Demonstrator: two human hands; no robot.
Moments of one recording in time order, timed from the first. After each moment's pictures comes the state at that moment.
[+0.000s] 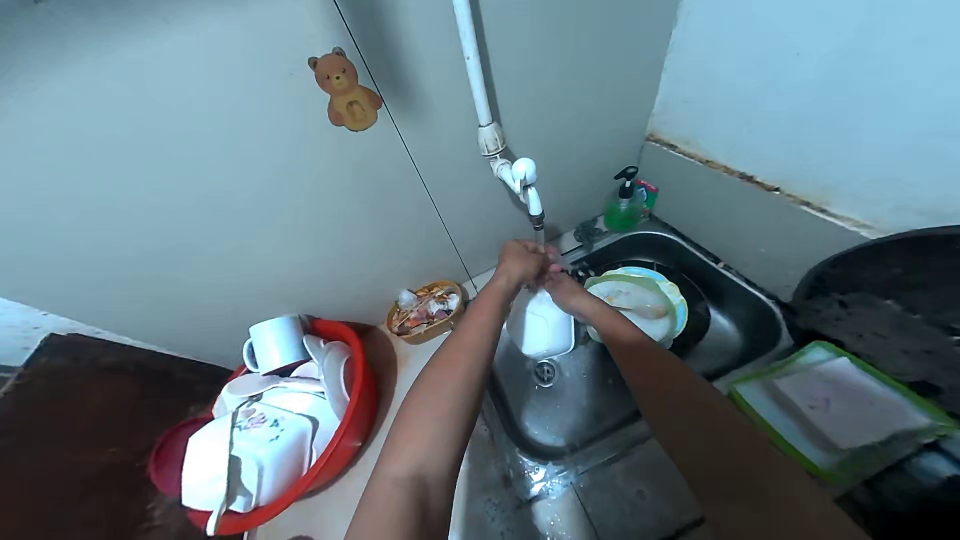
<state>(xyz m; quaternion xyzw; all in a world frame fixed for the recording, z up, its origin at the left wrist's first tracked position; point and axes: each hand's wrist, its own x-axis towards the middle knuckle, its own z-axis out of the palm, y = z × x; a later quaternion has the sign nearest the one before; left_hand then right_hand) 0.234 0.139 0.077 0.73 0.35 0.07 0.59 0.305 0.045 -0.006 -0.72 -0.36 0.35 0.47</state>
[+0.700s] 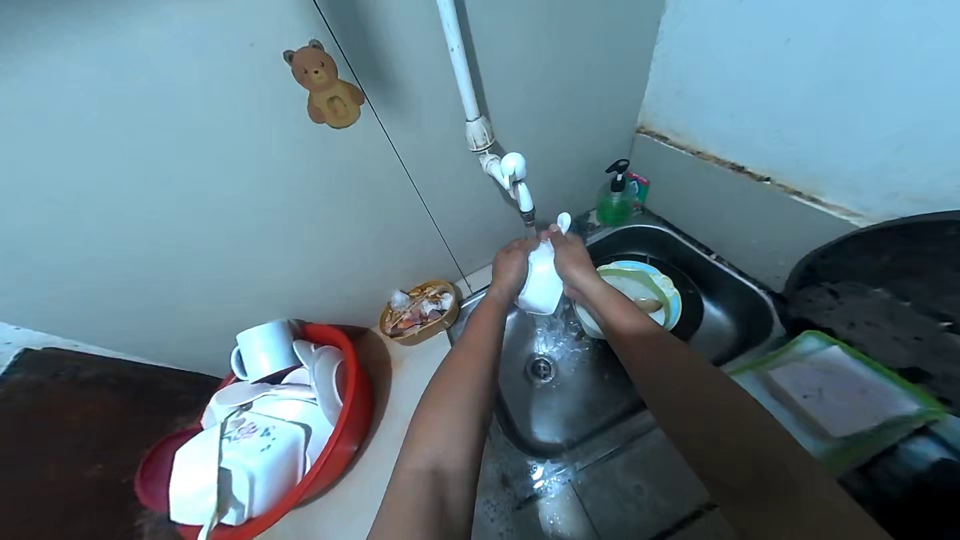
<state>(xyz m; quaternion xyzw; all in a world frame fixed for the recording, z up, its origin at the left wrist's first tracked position) 0.240 0.150 0.025 0.72 0.32 0.20 0.58 0.301 0.048 0.049 -0.66 -0.19 0.28 0.67</state>
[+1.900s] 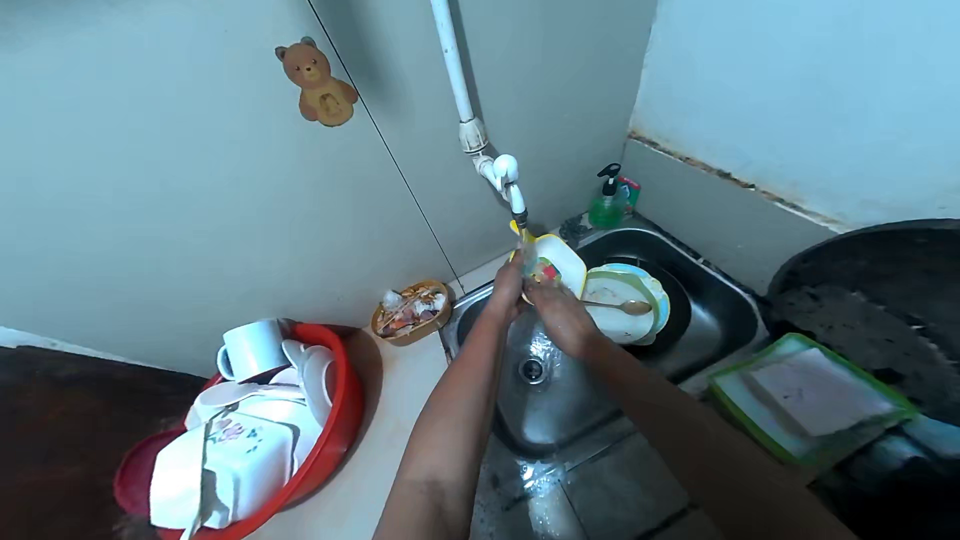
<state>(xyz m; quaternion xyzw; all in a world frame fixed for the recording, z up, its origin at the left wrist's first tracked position) 0.234 0.125 0.011 0.56 0.36 0.19 0.72 0.275 0.001 -0.010 -0.80 -0.56 0.05 0.19</state>
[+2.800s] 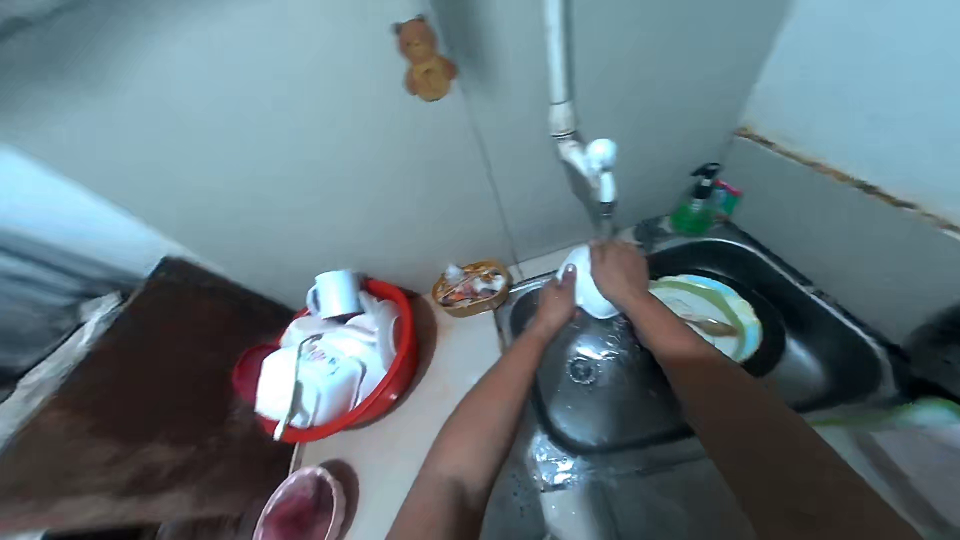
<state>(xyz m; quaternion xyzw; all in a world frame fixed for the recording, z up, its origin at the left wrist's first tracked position) 0.168 0.118 0.002 0.66 0.43 0.14 0.60 0.294 0.063 0.024 -0.85 -0.42 0.09 0.30</state>
